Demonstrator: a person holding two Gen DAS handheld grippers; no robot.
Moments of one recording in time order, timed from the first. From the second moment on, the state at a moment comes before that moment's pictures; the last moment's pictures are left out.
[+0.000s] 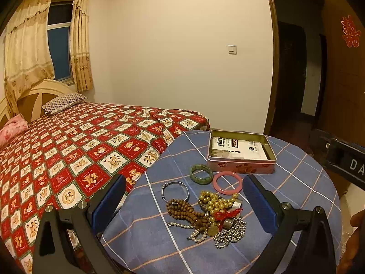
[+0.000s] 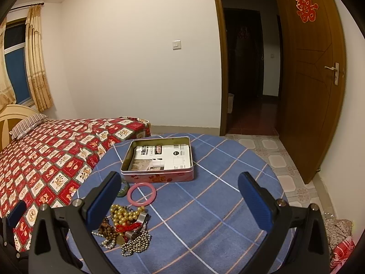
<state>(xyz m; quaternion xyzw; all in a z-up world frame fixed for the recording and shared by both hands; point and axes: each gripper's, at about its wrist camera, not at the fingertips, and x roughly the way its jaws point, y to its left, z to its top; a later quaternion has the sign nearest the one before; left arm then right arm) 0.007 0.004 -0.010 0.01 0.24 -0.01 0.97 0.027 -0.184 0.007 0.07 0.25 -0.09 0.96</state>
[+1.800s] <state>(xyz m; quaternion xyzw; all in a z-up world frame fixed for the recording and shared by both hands) 0.022 0.007 -0.022 0.01 0.25 -0.01 0.97 0.040 -0.178 -0.009 0.06 0.28 -0.08 0.96</state>
